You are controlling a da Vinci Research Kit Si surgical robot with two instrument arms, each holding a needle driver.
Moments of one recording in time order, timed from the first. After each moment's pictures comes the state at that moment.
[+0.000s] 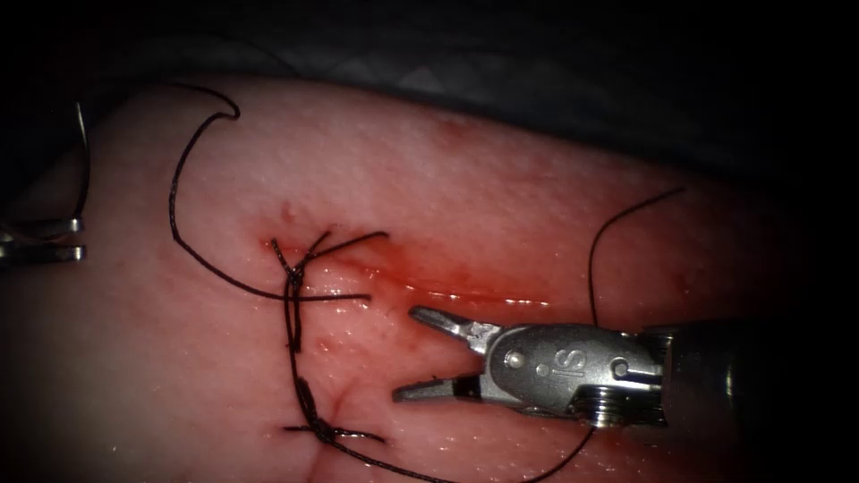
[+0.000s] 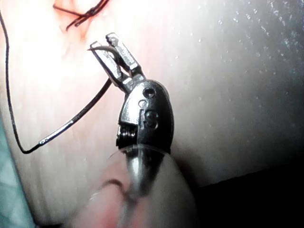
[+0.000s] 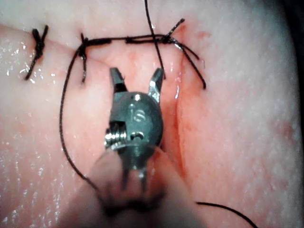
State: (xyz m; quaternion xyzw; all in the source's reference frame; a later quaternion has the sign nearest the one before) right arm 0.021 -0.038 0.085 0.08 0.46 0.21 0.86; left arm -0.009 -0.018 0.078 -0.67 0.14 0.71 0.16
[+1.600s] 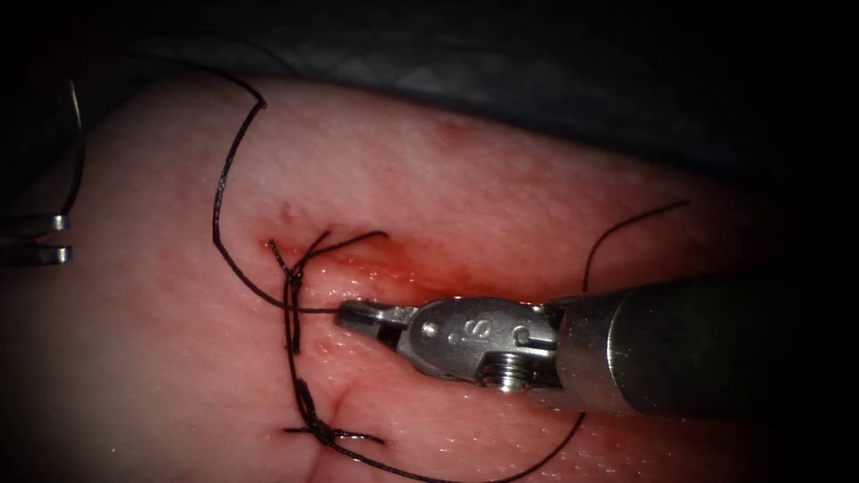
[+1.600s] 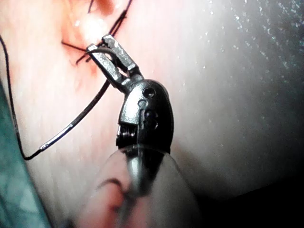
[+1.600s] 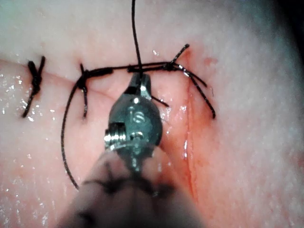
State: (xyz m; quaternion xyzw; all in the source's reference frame) right arm 0.027 -0.041 0.085 0.14 0.43 0.20 0.87; left arm -0.011 -0.017 0.074 -0.69 0.14 0.70 0.14
